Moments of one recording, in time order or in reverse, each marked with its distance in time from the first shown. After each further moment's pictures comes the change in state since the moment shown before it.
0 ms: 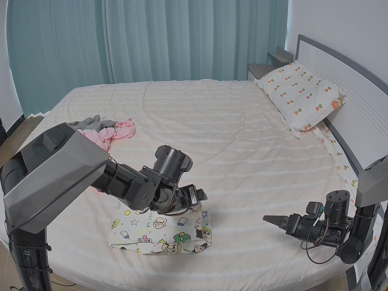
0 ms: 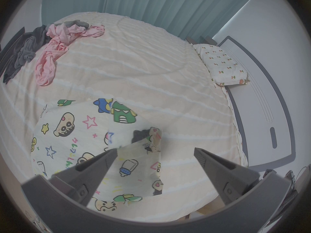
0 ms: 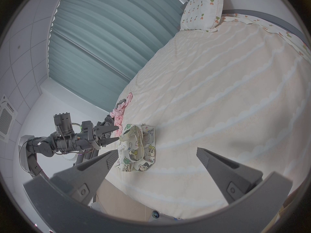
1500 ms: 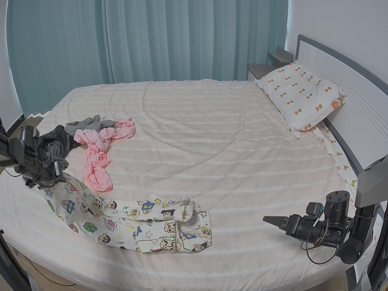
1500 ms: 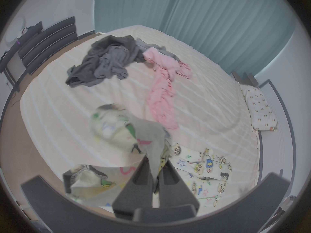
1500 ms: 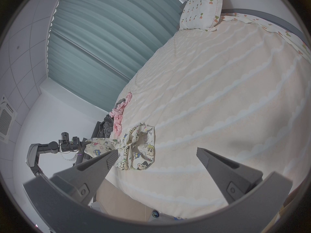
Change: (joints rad) left arm 0.851 -0.284 0.132 0.244 -0.247 0.460; right arm -0.001 0.002 0.003 0.000 0.001 0.001
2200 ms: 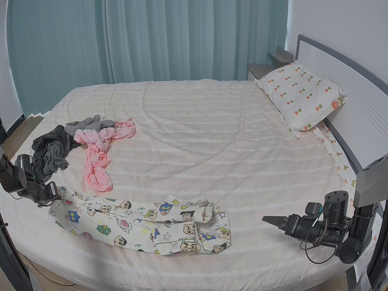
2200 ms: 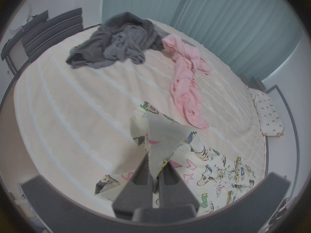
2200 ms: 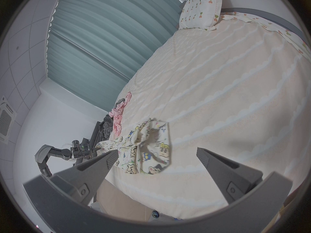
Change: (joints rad) left arm 0.291 0.233 0.069 -0.260 -0.096 0.135; right arm -0.001 0.014 -0.008 0.000 0.000 0.002
